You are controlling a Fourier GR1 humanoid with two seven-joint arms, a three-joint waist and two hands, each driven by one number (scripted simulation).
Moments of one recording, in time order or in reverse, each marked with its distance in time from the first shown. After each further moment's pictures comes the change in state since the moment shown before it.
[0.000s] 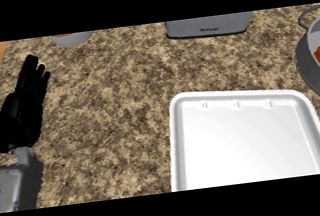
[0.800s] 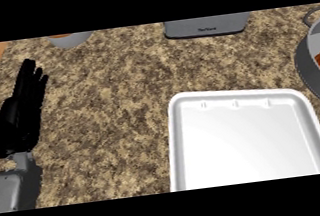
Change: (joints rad) left arm 0.031 -0.006 0.005 -0.024 -0.003 -0.002 -0.014; right arm -0.065 -0.118 -0.260 0.221 -0.295 0.374 -0.202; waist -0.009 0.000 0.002
